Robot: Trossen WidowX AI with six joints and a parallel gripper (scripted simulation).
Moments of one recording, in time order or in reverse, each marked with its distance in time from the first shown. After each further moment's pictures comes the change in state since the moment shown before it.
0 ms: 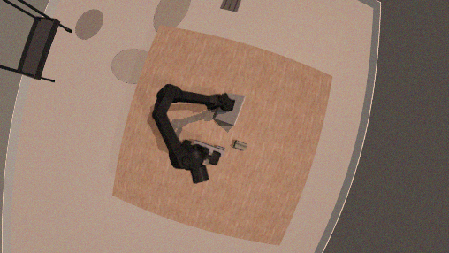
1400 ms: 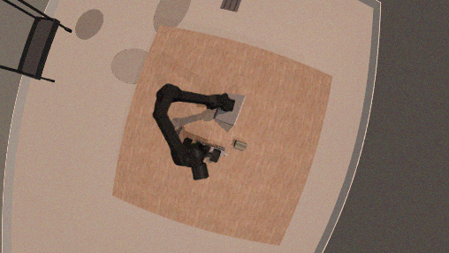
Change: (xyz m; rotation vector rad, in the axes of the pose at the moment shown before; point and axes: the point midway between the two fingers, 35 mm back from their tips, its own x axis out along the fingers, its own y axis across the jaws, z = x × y) arm 0.021 -0.004 -0.007 0.000 0.020 -0.007
